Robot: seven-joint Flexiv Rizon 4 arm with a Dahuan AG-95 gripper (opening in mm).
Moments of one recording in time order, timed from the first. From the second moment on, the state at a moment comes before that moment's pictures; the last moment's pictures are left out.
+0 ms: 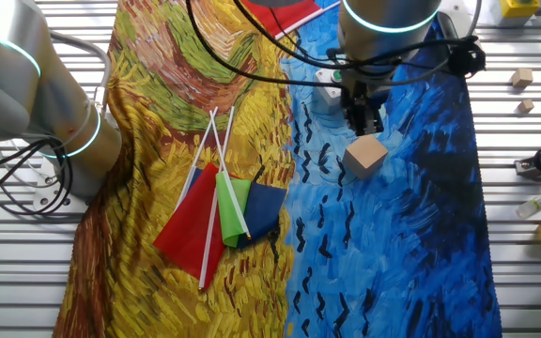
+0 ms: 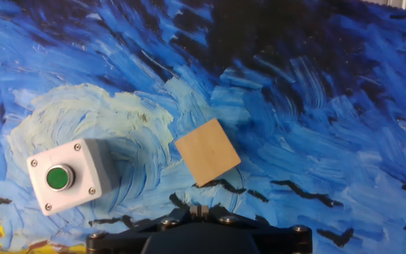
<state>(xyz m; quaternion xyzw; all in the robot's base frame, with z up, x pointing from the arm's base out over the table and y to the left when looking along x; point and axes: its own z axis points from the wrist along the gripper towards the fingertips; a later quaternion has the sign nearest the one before) 0.501 -0.001 0.170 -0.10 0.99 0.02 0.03</state>
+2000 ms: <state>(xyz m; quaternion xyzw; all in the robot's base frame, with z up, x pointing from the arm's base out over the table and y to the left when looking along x) 0.560 -0.001 0.184 -0.15 0.99 0.05 0.04</state>
